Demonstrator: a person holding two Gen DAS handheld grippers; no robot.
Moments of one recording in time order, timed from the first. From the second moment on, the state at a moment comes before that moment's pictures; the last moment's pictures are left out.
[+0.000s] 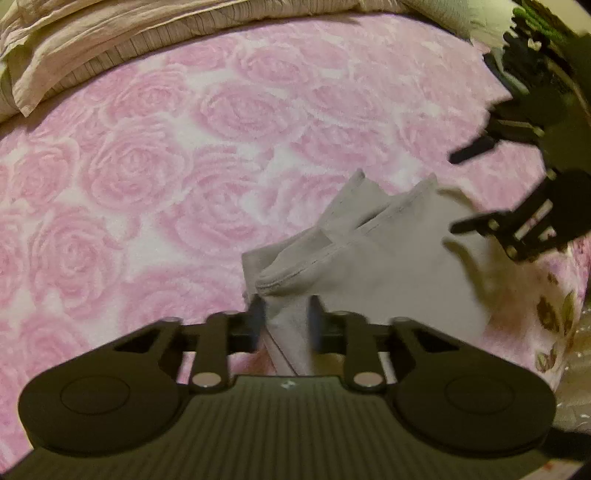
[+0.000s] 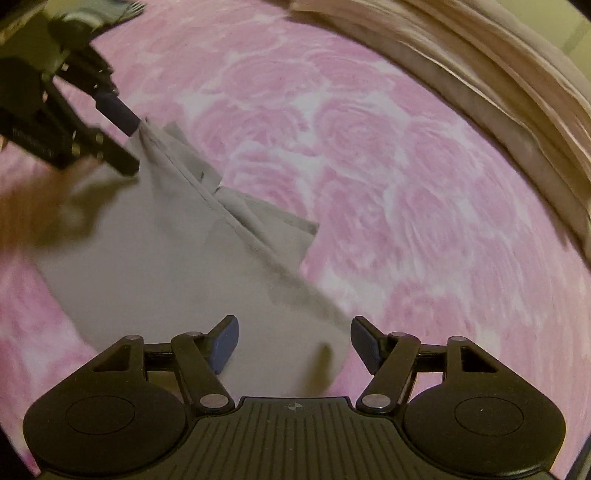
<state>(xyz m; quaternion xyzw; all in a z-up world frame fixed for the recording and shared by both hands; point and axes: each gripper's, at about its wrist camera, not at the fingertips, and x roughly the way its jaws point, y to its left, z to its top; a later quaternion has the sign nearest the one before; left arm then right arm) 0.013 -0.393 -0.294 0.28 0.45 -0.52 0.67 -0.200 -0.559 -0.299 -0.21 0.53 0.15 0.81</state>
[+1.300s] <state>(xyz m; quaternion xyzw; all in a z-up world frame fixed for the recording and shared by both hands) -0.123 -0.366 -0.143 0.37 0.33 -0.59 0.64 -0.211 -0.542 -0.286 -0.25 0.40 0.46 0.75</state>
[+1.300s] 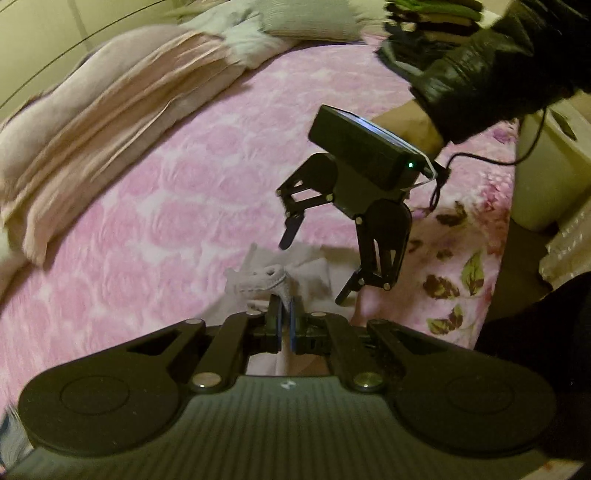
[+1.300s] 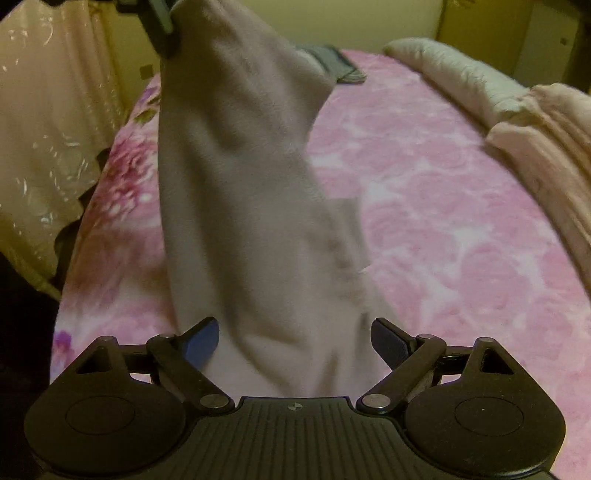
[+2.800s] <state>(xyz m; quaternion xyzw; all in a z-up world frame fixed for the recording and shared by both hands) -0.034 -0.244 -0.205 0.25 0.42 -0.50 0.72 -0.285 -0.400 -0.220 -0.04 0.50 0.15 0.85</state>
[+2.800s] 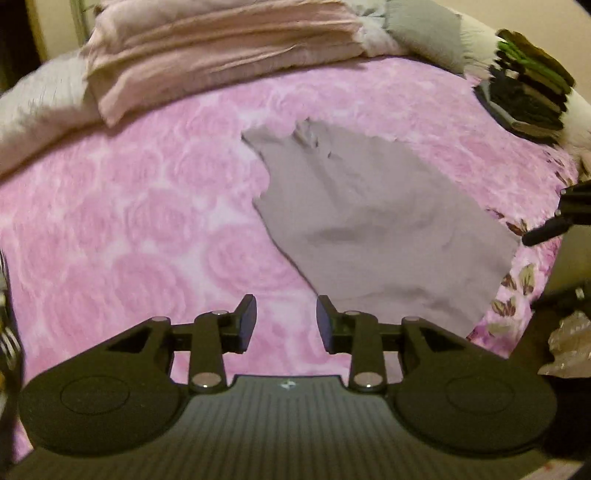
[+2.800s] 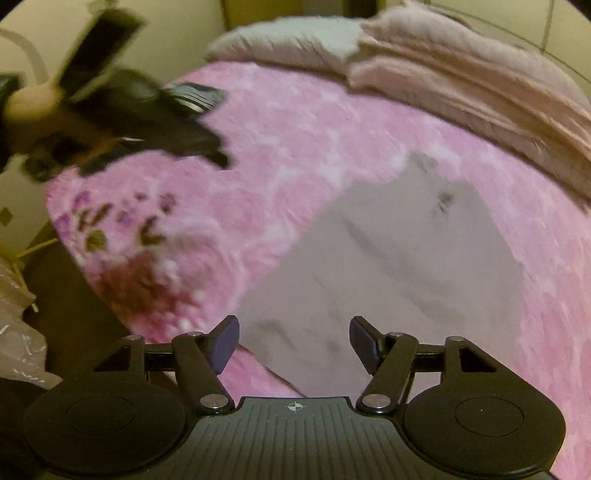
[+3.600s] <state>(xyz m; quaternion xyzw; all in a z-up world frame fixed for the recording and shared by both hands) -0.121 -0.286 -0.320 0.20 0.58 -0.40 0.69 -0.302 -0.670 -0.344 0.13 0.60 0.04 0.79</state>
